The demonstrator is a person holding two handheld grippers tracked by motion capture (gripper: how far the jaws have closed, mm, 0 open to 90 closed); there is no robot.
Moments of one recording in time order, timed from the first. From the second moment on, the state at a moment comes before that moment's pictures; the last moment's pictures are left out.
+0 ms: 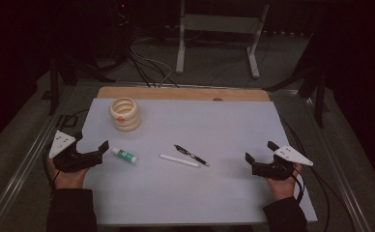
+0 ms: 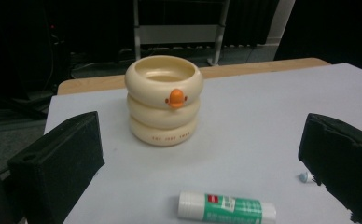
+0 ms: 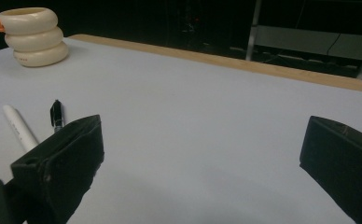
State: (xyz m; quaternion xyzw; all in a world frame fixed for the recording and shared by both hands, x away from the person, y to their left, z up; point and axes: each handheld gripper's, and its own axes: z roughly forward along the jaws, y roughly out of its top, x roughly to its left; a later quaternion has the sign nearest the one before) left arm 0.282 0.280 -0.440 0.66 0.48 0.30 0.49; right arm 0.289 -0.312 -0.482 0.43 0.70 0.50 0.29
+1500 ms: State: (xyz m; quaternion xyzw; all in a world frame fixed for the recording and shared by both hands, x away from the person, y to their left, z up) left arm 0.384 0.266 -0.420 0.65 0.49 0.32 0.48; right arm 0.291 -0.311 -0.483 0.43 0.69 0.50 0.29
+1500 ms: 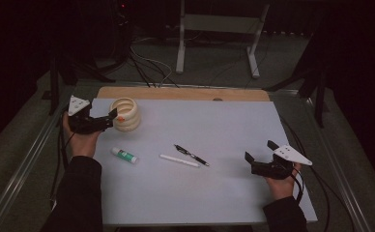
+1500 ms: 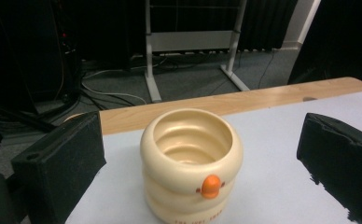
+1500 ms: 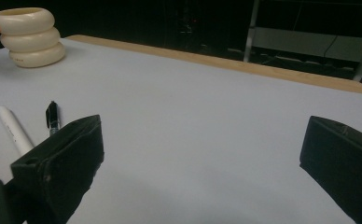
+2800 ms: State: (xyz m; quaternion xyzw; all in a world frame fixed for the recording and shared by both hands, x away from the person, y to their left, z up) left arm 0.434 0.263 -0.431 0.66 0.56 0.30 0.39; right arm 0.293 -0.312 -0.483 0.44 0.69 0.50 0.29
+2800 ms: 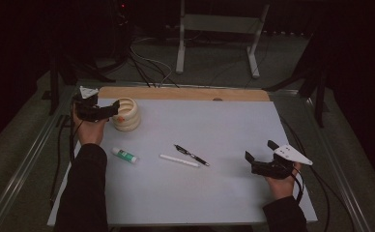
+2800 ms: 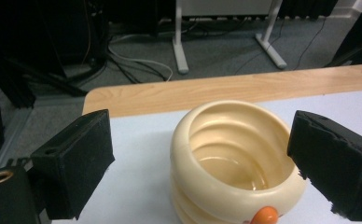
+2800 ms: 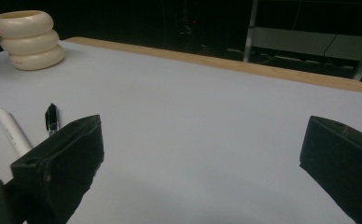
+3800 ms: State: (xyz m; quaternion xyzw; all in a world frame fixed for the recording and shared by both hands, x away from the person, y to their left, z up) left arm 0.445 0.256 -0.469 0.66 0.62 0.25 0.34; right arm 0.292 -0.313 -0.482 0.44 0.69 0.50 0.29
